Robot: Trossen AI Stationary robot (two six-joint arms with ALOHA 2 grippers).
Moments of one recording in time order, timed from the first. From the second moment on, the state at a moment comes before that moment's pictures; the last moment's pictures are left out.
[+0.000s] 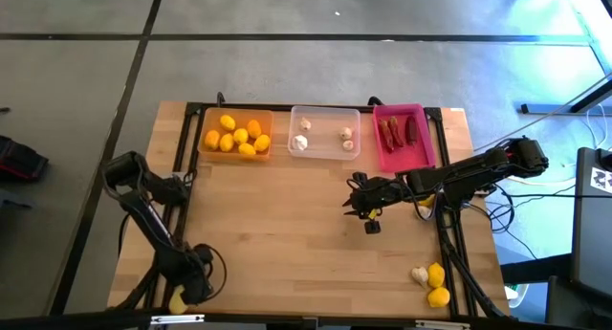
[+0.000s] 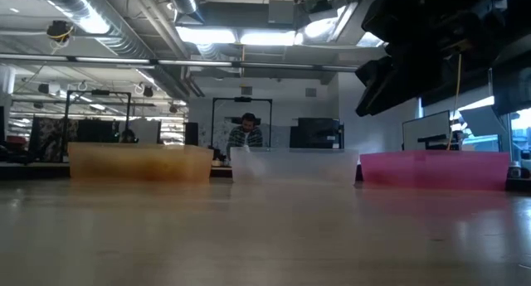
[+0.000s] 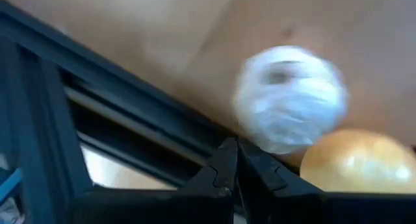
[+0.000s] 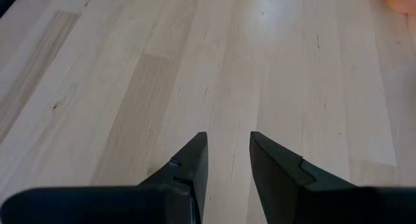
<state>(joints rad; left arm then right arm) -1.01 1.68 0.95 -0.96 0.41 -1.62 0.17 1.32 0.69 -0.11 -0.01 -0.06</state>
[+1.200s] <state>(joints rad) -0.89 1.58 1.01 -0.89 0.00 -1.57 0.17 1.32 0.69 -0.11 -0.01 -0.06</state>
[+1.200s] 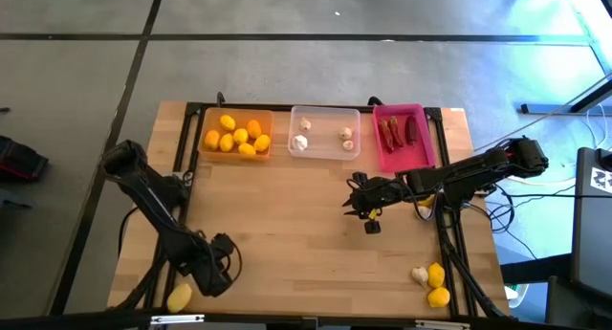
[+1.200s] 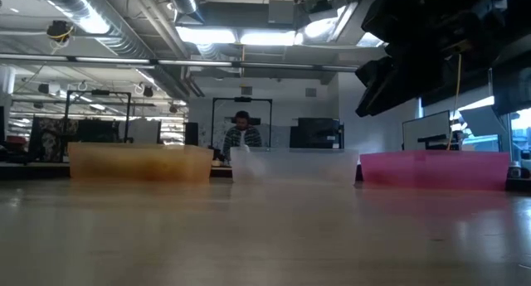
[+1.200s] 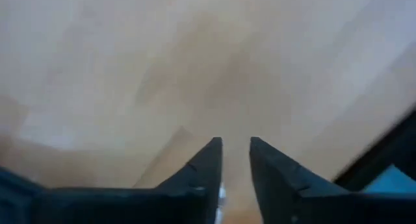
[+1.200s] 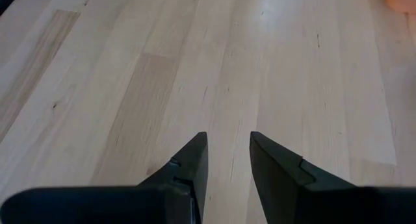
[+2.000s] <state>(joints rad) -1.06 1.58 1.00 -0.94 0.07 -1.59 0.17 1.32 0.69 -0.11 -0.01 -0.07</state>
